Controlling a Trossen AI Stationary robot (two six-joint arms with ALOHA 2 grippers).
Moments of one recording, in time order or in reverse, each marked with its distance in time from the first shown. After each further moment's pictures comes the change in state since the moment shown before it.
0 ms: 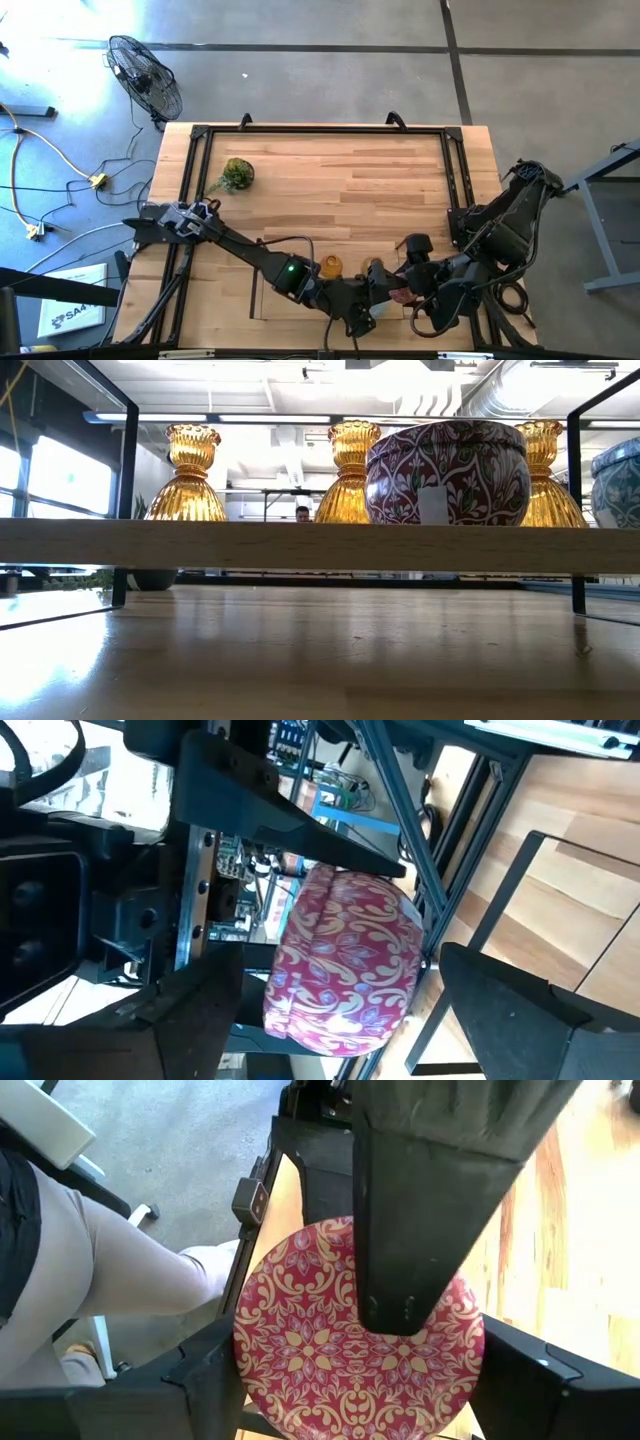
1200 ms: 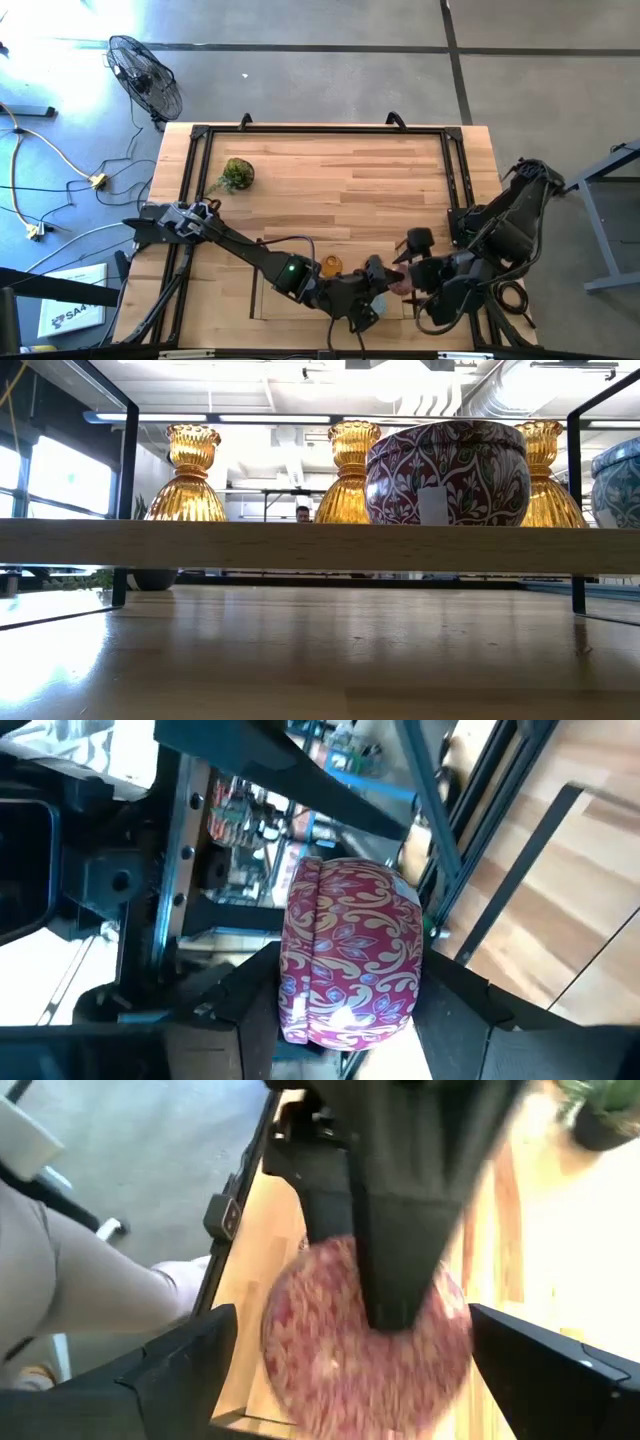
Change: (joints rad) left arm -0.005 0.000 -0.001 -0.009 -0.096 -0.017; right arm 0.003 -0.017 0.000 0.002 0.080 -0.035
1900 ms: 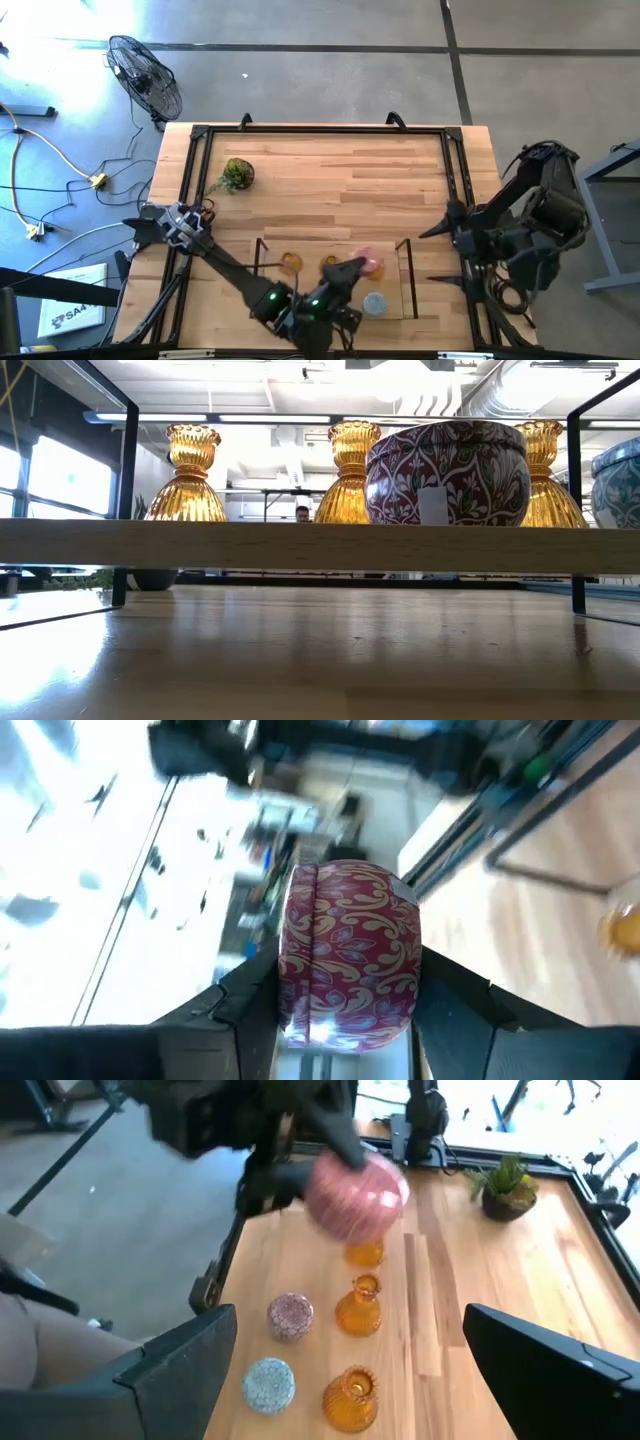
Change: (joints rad) left arm -0.135 0.000 0.000 -0.045 -0.691 -0.148; right arm 0.148 -0.196 0.001 -0.047 0.296 0.092
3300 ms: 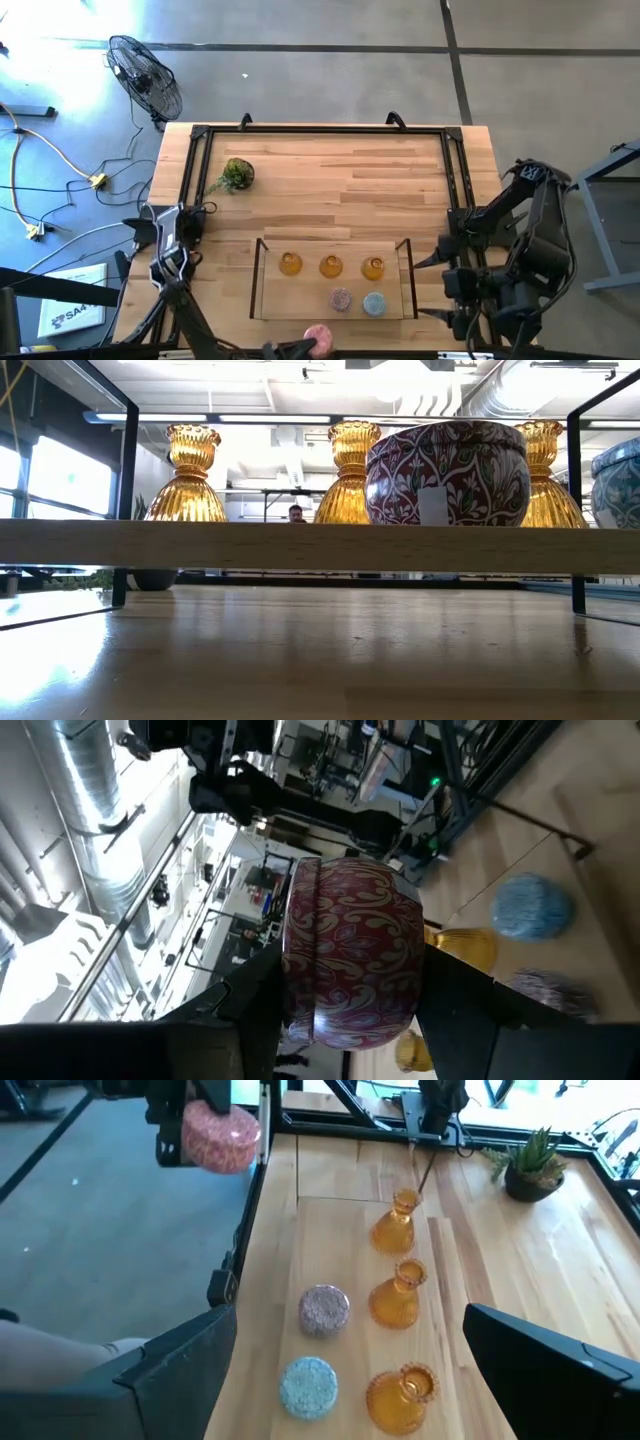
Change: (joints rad) left arm -0.353 0.134 0.002 -0.215 -0.226 -0.482; right arm 0.089 0.177 0.000 0.043 0.074 0.146
